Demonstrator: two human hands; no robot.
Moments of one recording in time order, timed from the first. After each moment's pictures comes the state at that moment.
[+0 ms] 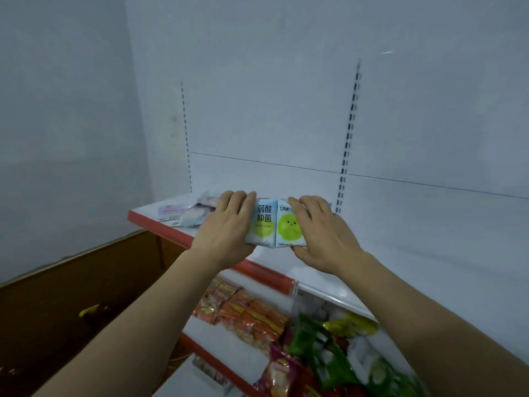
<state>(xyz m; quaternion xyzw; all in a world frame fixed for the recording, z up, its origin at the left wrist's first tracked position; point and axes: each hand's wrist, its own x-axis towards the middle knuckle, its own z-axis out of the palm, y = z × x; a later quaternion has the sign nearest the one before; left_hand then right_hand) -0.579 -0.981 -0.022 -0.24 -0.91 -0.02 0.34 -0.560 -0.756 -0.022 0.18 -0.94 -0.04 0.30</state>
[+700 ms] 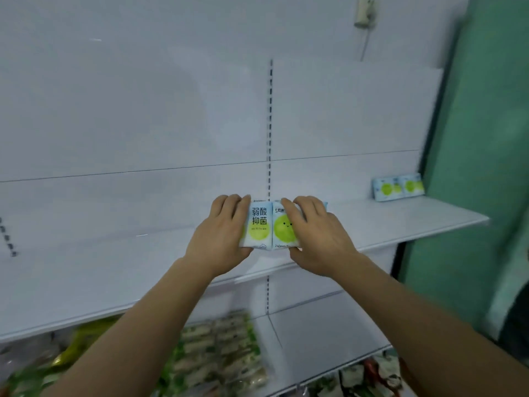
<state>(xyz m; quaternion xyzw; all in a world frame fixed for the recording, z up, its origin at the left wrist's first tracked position) -0.337 -0.494 -0.040 -0.62 -0.70 -0.19 0.29 -0.145 -0.367 -0.041 -0.25 -0.92 -0.16 0.26</state>
